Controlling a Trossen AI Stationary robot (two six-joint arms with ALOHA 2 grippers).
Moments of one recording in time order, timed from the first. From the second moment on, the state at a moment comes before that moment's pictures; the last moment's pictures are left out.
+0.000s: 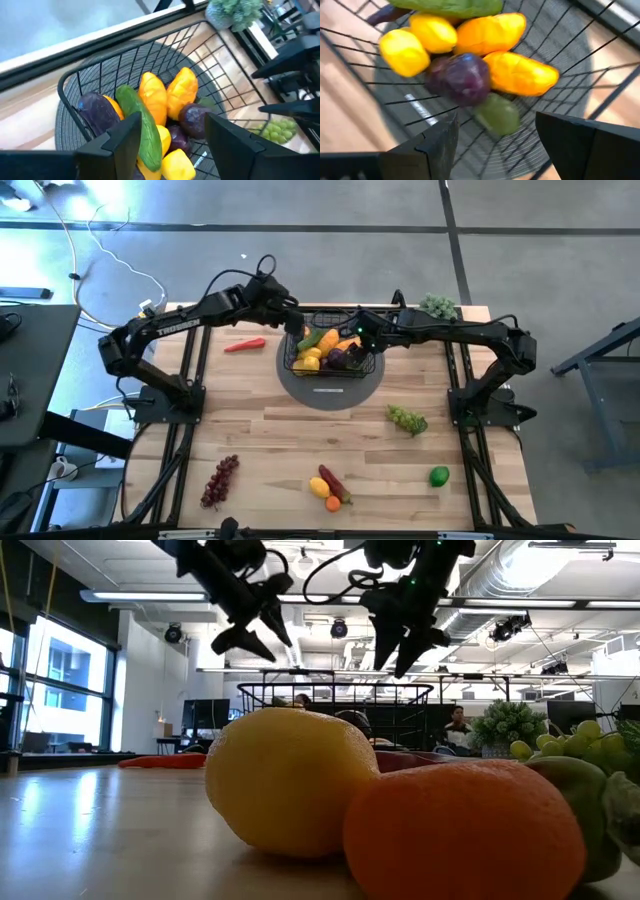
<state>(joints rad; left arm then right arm) 0.67 1.45 1.20 -0.49 0.10 -0.52 -0.28 1.60 1.36 -0.84 0.15 0.51</state>
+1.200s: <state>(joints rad) 0.46 1.19 1.20 -0.91 0.14 -0.25 0.34 1.60 1.36 -0.67 0.07 1.07</state>
